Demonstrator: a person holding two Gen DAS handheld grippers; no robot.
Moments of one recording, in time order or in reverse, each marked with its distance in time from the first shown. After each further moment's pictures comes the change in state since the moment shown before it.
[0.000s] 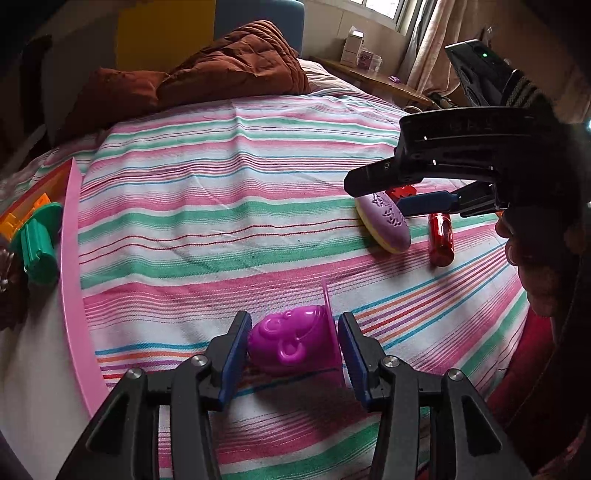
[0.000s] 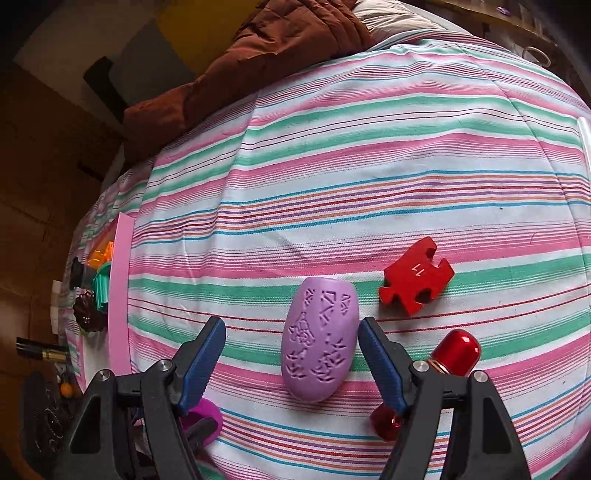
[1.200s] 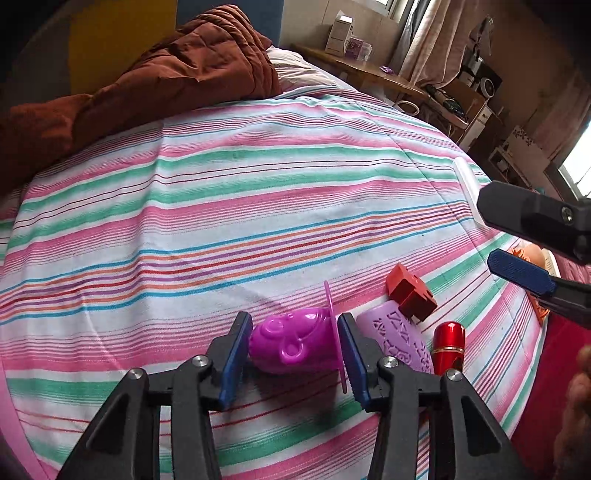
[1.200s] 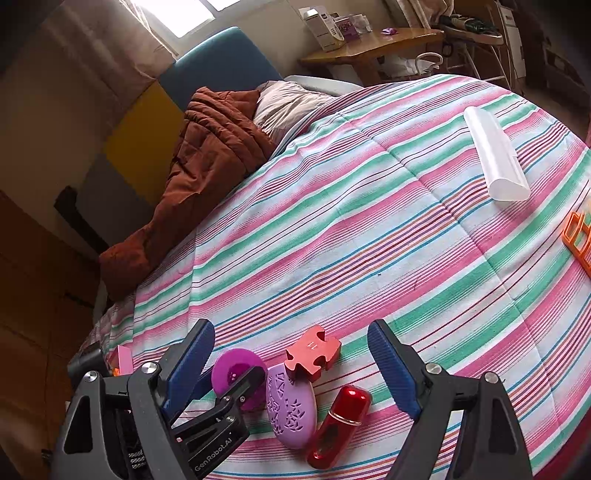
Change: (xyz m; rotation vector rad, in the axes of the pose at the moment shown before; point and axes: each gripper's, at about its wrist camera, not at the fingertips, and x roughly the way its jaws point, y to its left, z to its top) left arm 0.085 -0.036 0.112 0.019 0.054 -0.050; right arm -0.075 -0.063 0.004 0.297 -0.369 -0.040
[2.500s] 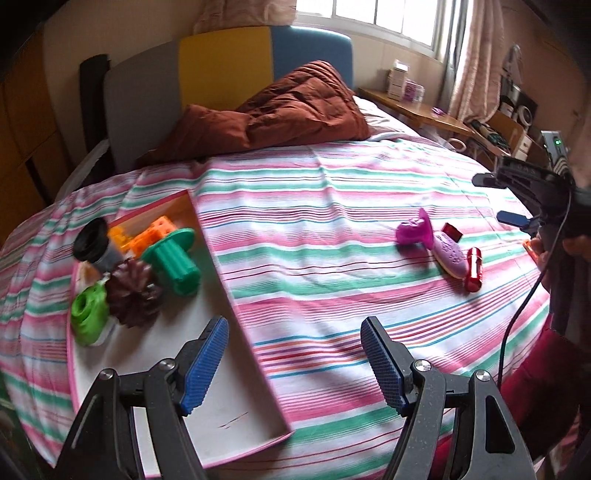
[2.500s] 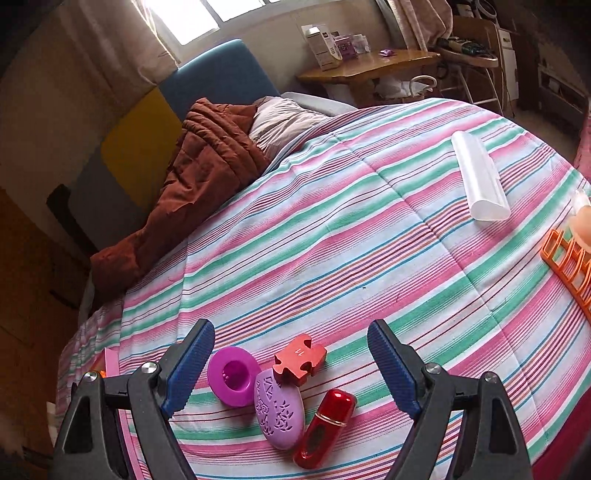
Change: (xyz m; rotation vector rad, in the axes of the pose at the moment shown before) left arm -0.160 0.068 -0.116 -0.060 -0.146 0.233; right arm -0.014 0.004 -0.004 -0.023 -0.069 -0.062
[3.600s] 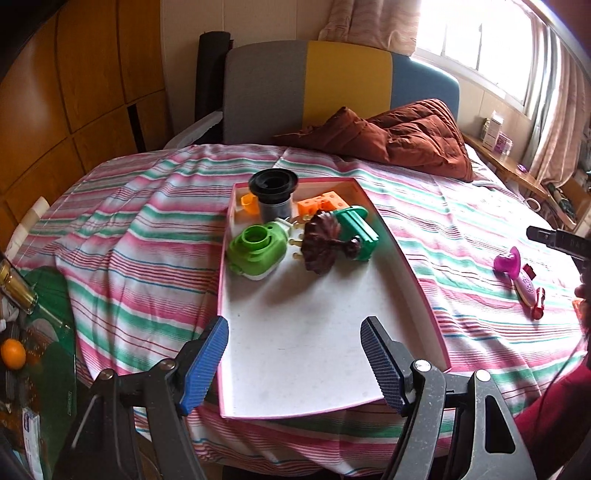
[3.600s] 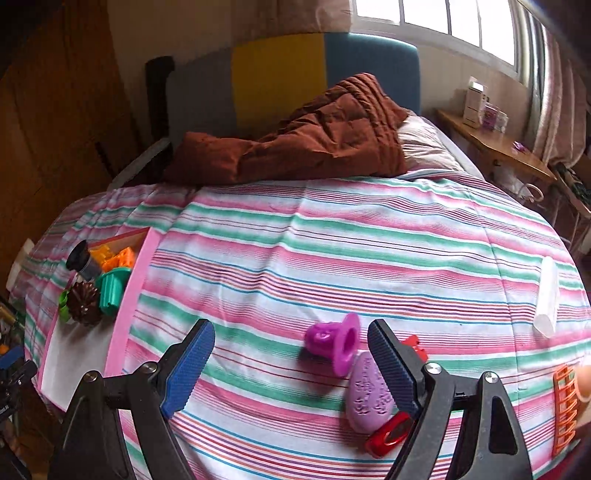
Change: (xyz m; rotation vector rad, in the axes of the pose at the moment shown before) left arm -0.066 0.120 -0.071 -0.285 -0.071 0.248; right arm 0.004 0.123 -0.058 -0.596 0.054 0.028
